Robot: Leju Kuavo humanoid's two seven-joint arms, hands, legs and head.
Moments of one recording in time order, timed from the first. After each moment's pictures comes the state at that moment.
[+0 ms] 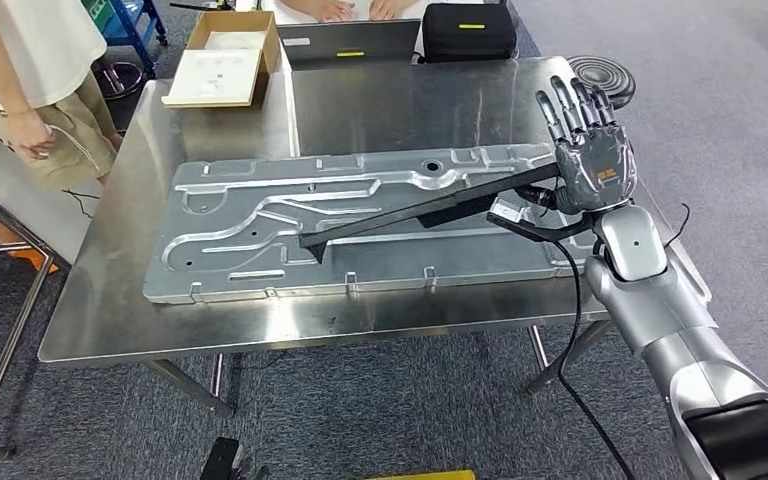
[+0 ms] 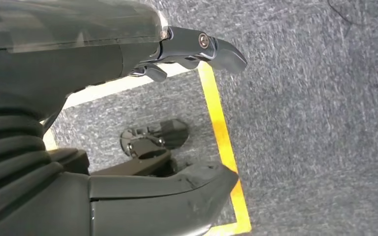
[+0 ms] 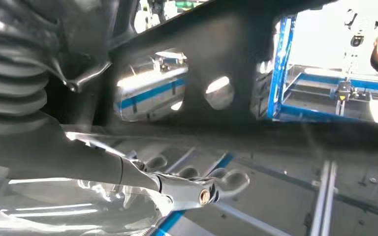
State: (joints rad) left arm -0.19 -0.20 0.82 -0.22 -0.92 0.00 -0.45; right arm -0.81 -0.37 0.38 -0.95 1.29 -0.49 -0.14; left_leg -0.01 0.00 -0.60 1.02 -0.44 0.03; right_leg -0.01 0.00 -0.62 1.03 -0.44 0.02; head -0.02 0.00
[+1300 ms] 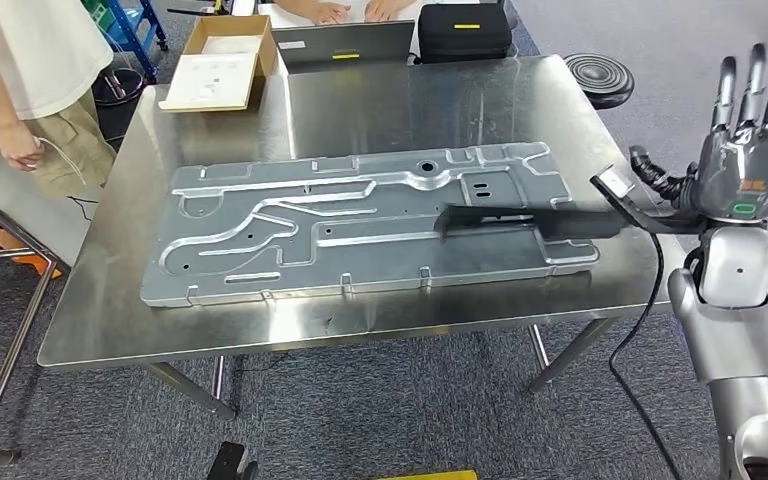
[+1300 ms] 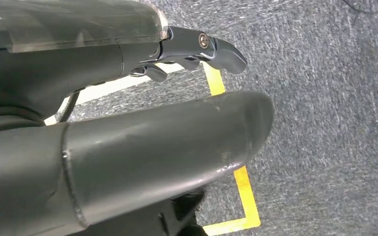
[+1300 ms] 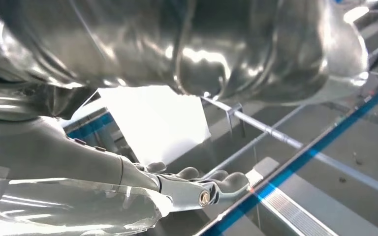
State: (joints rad) left arm -0.18 -0.20 0.81 -0.22 -0.91 0.02 -0.44; right arm -0.59 -0.47 0.01 -1.25 1.56 -0.54 0.15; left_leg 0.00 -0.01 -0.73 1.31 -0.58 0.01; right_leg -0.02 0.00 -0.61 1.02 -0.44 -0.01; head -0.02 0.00
